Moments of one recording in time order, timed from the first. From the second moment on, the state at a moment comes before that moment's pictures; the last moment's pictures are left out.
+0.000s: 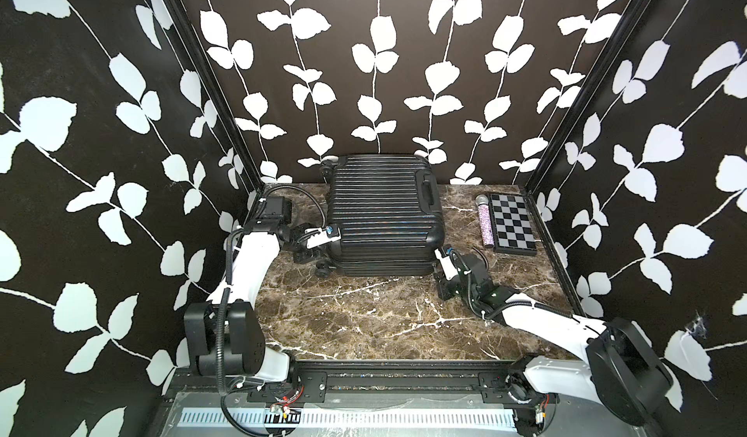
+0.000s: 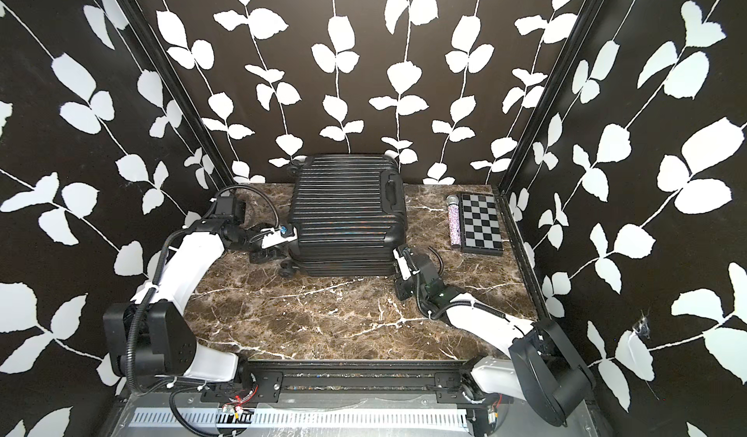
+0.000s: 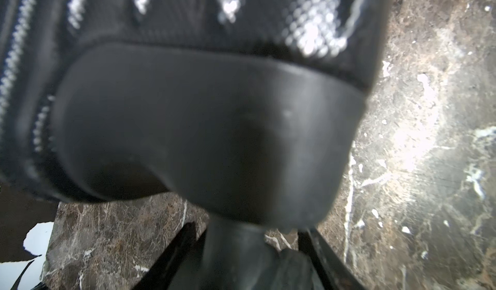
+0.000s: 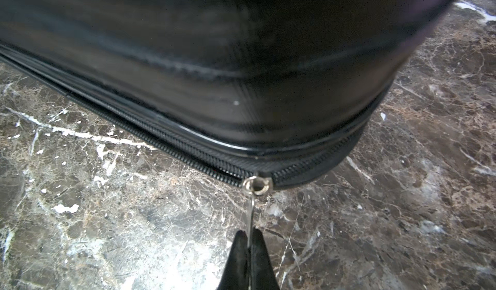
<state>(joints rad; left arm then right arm) -0.03 1.43 1.19 -0.87 0.48 1.34 0.61 1.24 0.54 0.02 -0.02 0.13</state>
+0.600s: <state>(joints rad) -0.10 1.27 1.08 -0.88 0.41 1.00 0.61 1.26 0.54 0.01 -0.02 0.14</state>
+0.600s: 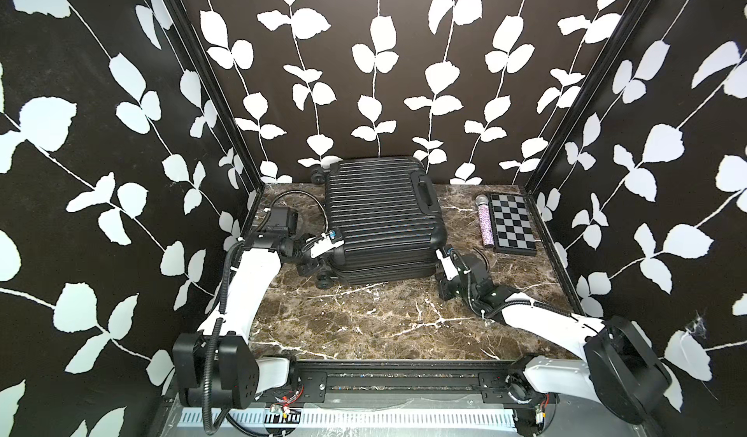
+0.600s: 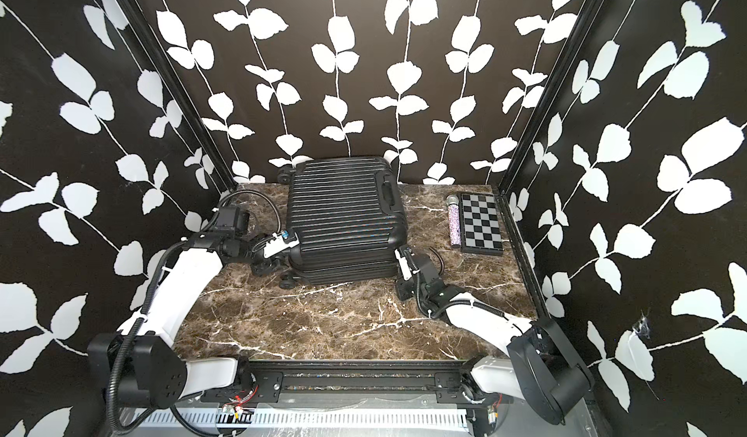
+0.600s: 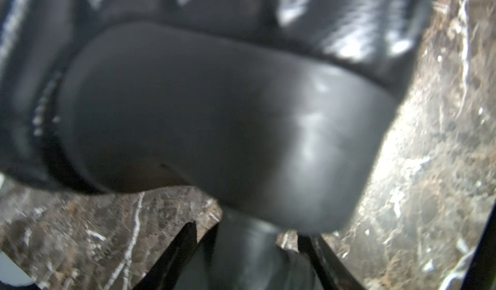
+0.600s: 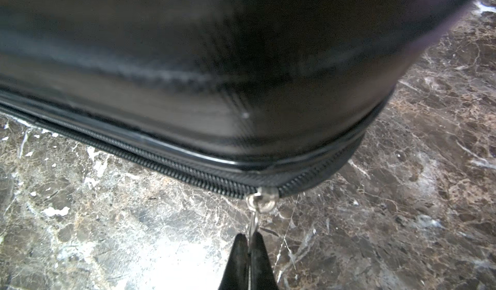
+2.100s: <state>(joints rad) -0.55 1.08 0.84 -0.53 0.19 0.09 0.93 1.47 0.71 0.12 -0.09 0.20</state>
